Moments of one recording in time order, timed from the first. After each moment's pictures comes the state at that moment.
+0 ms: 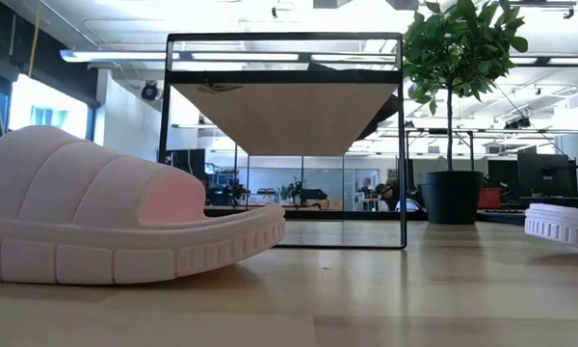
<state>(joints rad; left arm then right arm) 0.35 0.82 1.18 -0.55 -0.01 0.37 0.43 1.94 2.31 -0.59 0.41 0.16</state>
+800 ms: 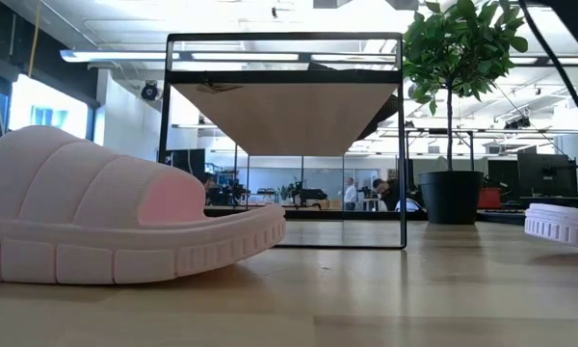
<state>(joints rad) 0.35 0.77 1.18 -0.54 -0.11 0.40 0.27 2.35 2.31 0.31 -0.21 0.27</state>
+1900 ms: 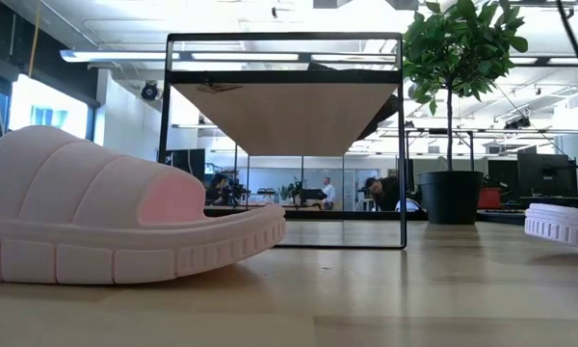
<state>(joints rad) 0.35 0.74 1.18 -0.68 -0.08 0.29 0.02 1.89 2.31 -0.20 -0.10 -0.12</state>
